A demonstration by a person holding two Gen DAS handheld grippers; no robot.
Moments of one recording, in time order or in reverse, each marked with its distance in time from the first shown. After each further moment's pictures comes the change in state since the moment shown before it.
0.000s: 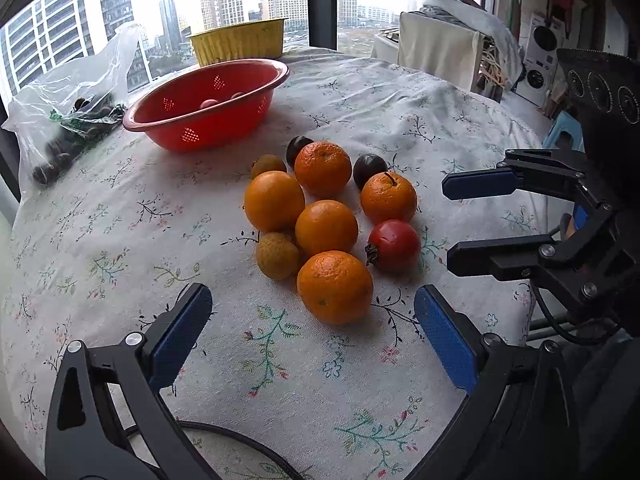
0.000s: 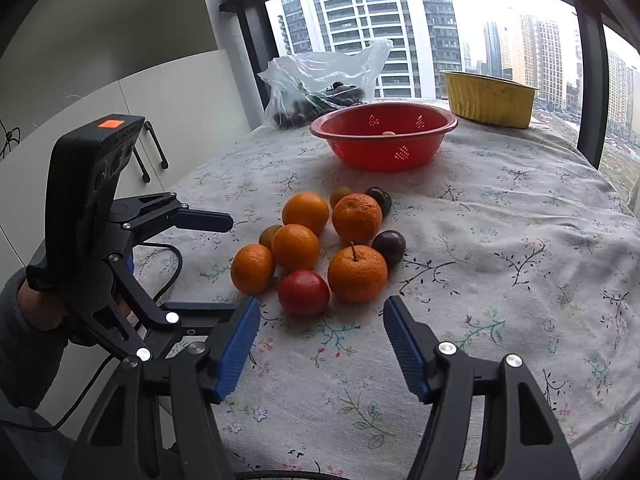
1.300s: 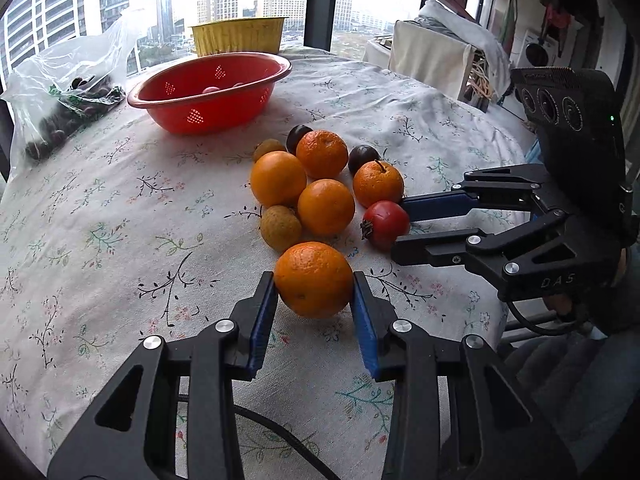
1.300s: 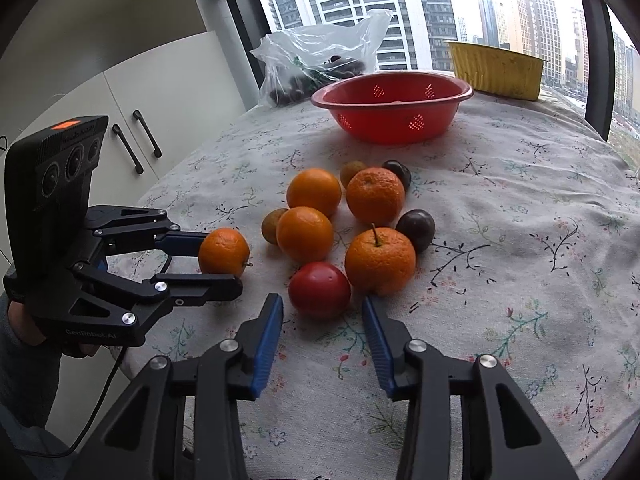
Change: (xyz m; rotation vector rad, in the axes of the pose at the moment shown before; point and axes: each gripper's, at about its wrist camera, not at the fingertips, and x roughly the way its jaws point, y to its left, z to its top) left arm -0.016 0.016 -0.018 -0.053 -0.008 -0.084; right arm 0.031 0.009 0.005 0.053 0.087 0.013
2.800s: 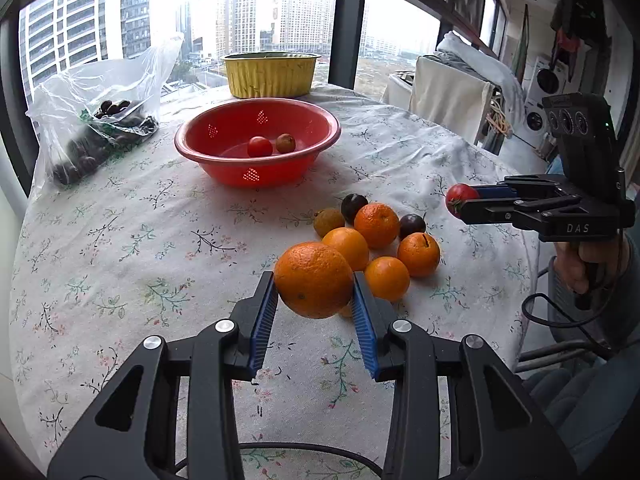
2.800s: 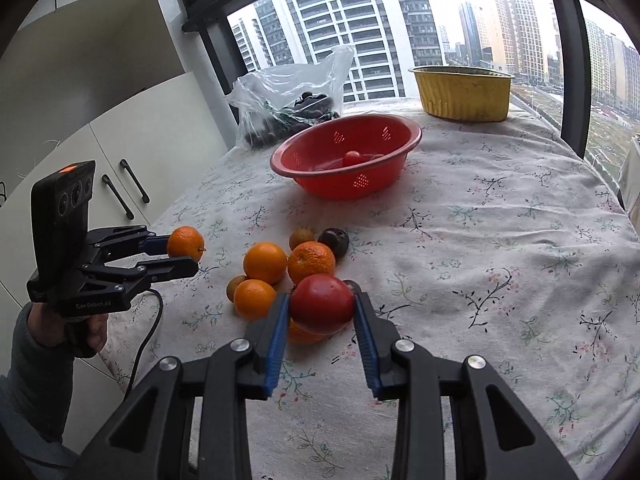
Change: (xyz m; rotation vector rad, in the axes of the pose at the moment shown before) left arm -0.030 0.044 0.041 -0.035 -0.107 0.049; right arm -0.044 -0.045 0.037 0.058 -0.089 -0.027
